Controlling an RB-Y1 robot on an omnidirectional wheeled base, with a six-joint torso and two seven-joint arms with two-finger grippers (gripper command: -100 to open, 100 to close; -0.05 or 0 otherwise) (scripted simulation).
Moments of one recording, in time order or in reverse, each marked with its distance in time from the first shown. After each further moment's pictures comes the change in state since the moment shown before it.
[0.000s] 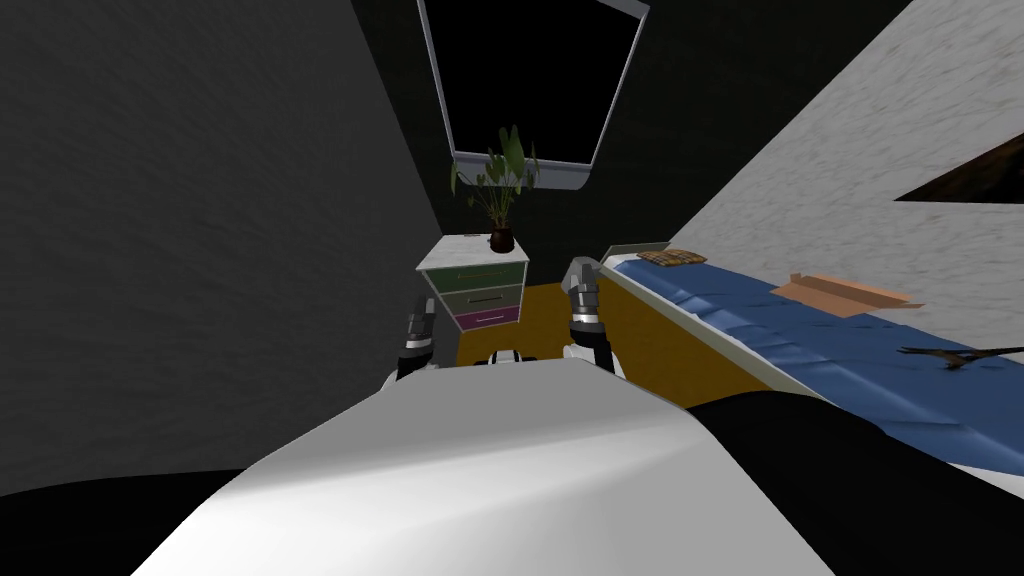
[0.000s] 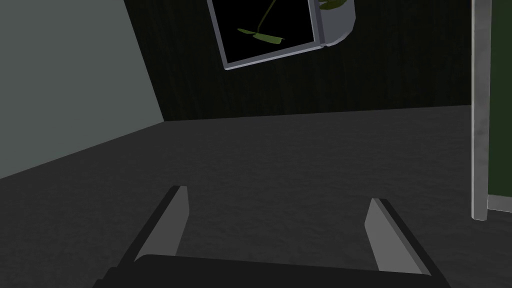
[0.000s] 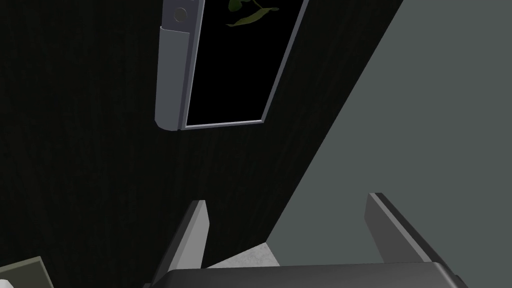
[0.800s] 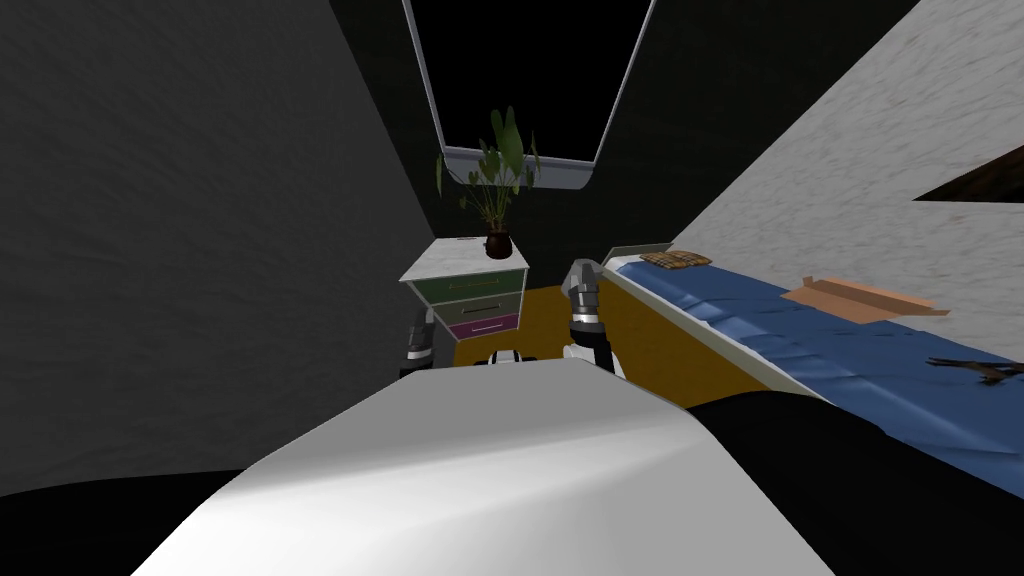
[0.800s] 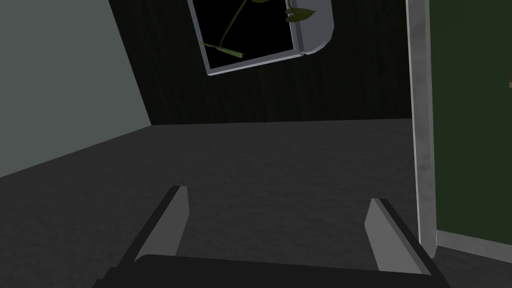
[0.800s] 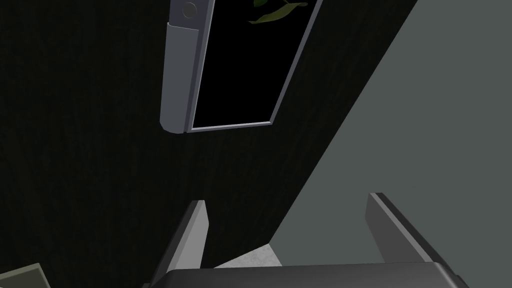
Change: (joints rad) left arm -0.012 0.004 0.014 0.213 0.016 -0.195 -0.001; right arm 0.000 0.000 0.000 0.000 0.000 0.000 0.000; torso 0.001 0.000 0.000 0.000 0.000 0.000
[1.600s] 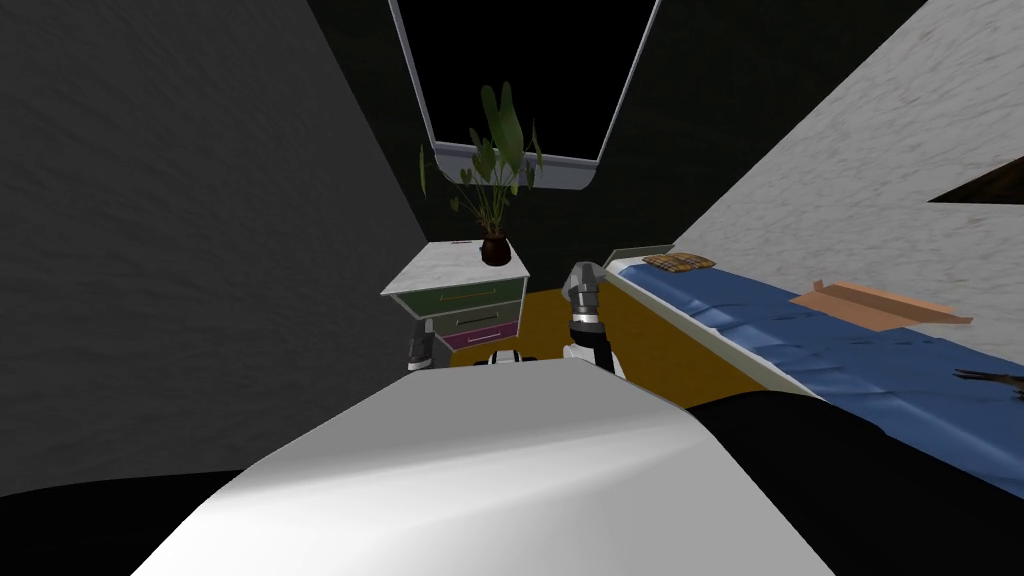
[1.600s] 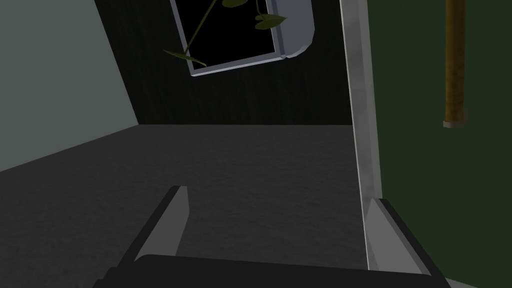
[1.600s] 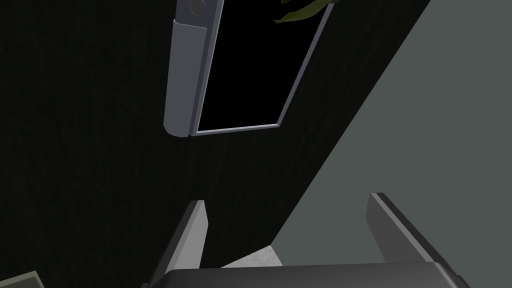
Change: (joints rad) left arm -0.011 -0.009 0.012 0.188 0.014 -0.167 -0.002; right arm 0.000 0.000 0.000 0.000 0.000 0.000 0.000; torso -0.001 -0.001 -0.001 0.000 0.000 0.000
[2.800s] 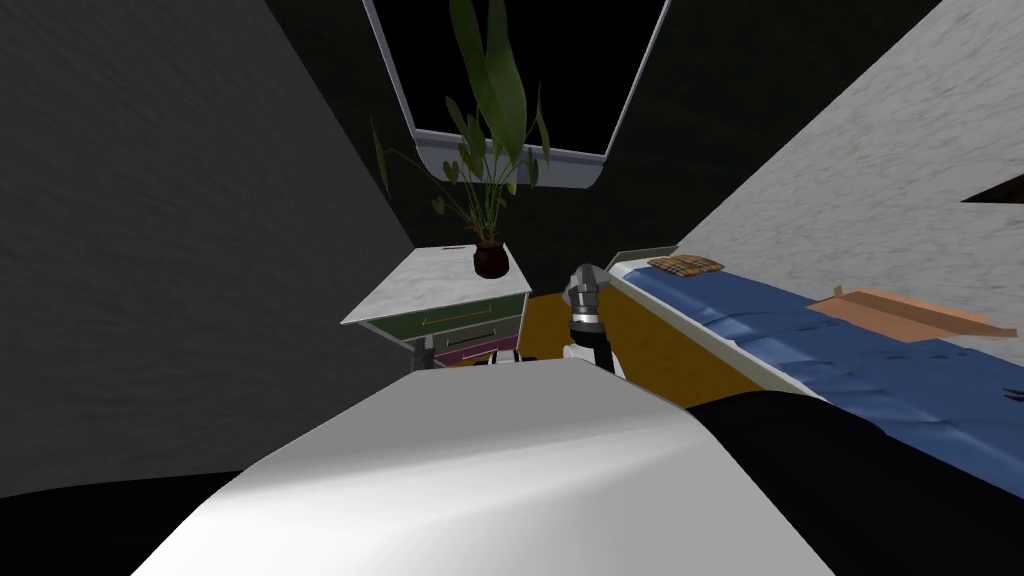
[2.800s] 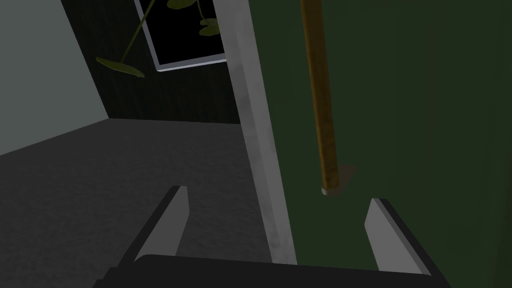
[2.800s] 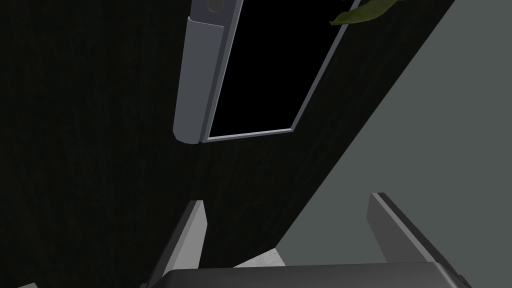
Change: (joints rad) left arm -0.029 -0.039 0.021 0.311 0.023 -0.245 -0.001; right arm 0.000 0.000 0.000 0.000 0.000 0.000 0.000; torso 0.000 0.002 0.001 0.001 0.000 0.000
